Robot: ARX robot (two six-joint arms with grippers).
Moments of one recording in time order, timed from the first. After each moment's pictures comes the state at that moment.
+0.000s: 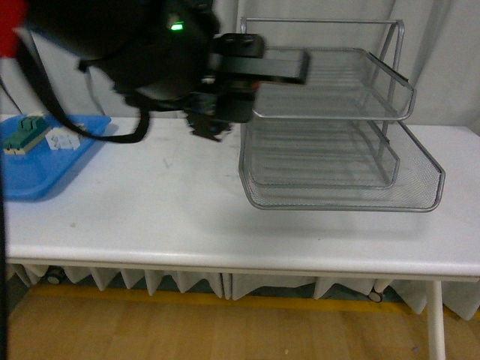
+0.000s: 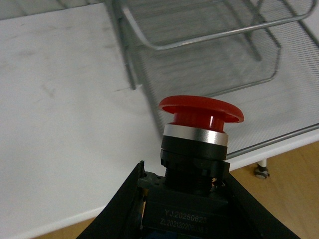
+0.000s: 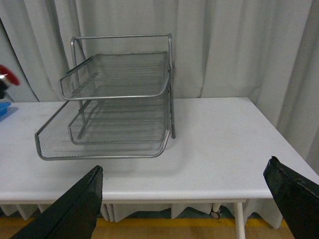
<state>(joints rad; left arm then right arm) -0.52 1.69 1.15 -0.05 -0.11 -0.09 0.00 0.00 0.01 0.00 0.00 0.00</state>
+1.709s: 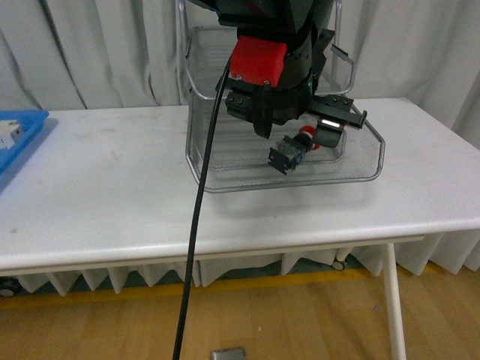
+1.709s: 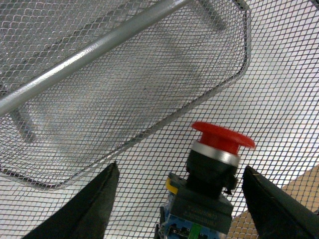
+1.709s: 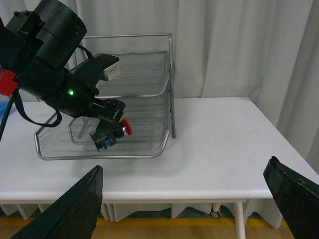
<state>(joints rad) -0.67 2.50 2.17 -0.50 -0.13 0.03 0.00 0.00 0.01 0.00 0.00 0.00</state>
